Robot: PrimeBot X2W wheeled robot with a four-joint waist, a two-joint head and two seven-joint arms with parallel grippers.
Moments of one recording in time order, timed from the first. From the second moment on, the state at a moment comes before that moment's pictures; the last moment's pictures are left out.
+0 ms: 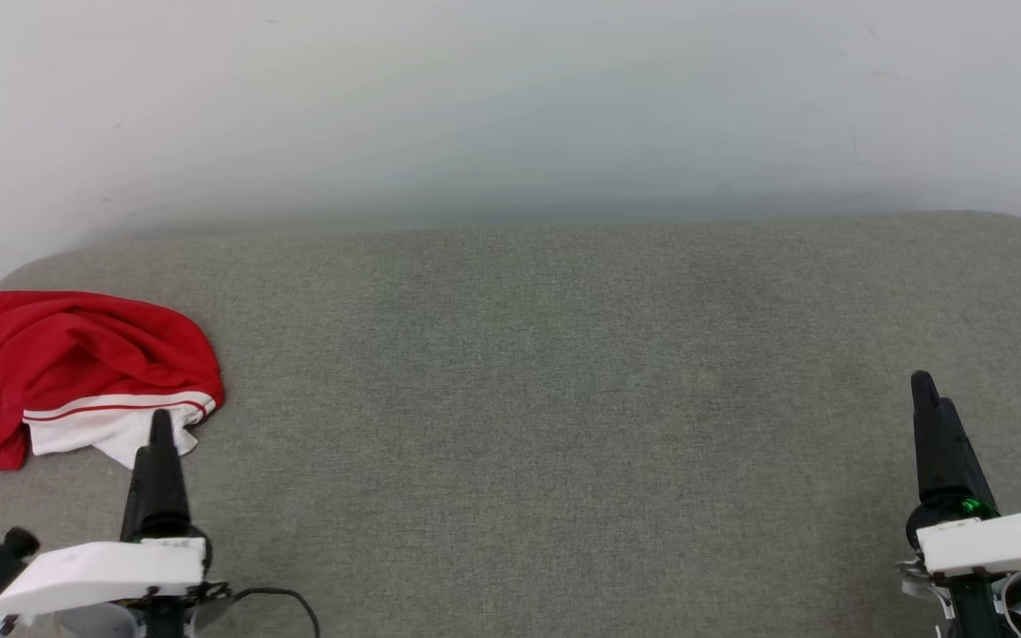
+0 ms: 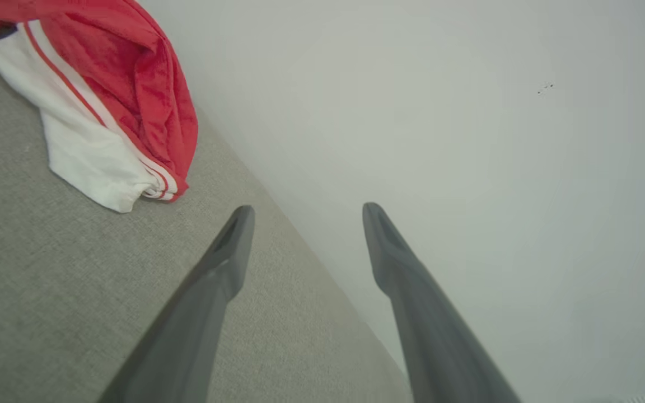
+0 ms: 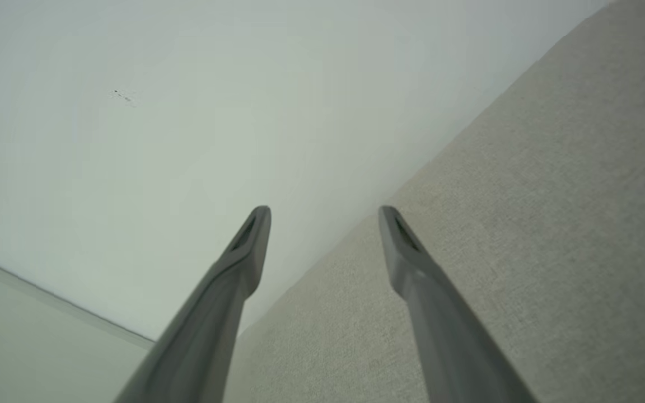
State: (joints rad) left arm -0.03 0.05 0.21 0.10 -1.07 -0.07 -0.05; right arm -0.04 -0.05 -0.12 0.10 0.95 0.13 -0.04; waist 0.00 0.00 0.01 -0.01
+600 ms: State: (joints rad) left arm -0.01 0.09 -0.05 -0.08 -0.64 0.04 -0.10; right arm -0.04 -0.05 -0.03 -0.02 0.50 0.13 -0.10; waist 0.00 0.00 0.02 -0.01
